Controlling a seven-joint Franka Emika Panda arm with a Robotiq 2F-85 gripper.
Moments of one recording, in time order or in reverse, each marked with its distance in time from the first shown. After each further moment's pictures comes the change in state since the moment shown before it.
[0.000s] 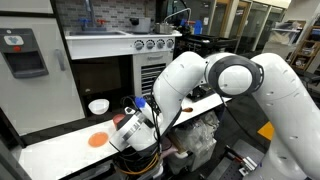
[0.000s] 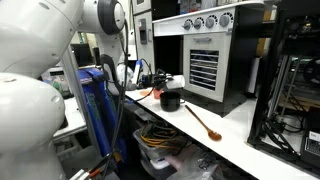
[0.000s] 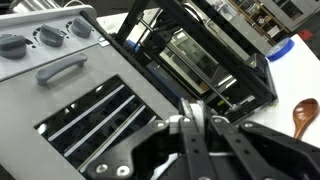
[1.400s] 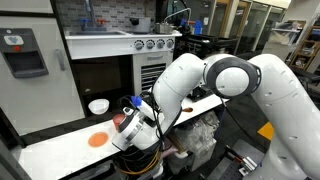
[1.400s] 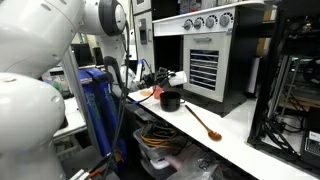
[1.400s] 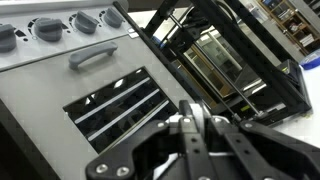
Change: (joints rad) arm 0.000 0.014 -0.019 -0.004 -0.138 -0.002 -0.115
